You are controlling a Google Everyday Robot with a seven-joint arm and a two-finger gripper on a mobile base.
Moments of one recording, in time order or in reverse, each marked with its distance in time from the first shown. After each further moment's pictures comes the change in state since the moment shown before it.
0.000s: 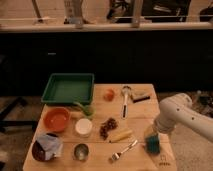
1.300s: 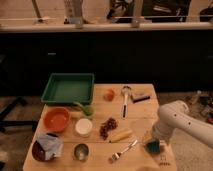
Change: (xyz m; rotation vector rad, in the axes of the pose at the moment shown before) arm 0.019 0.004 0.039 -0.031 0.059 0.040
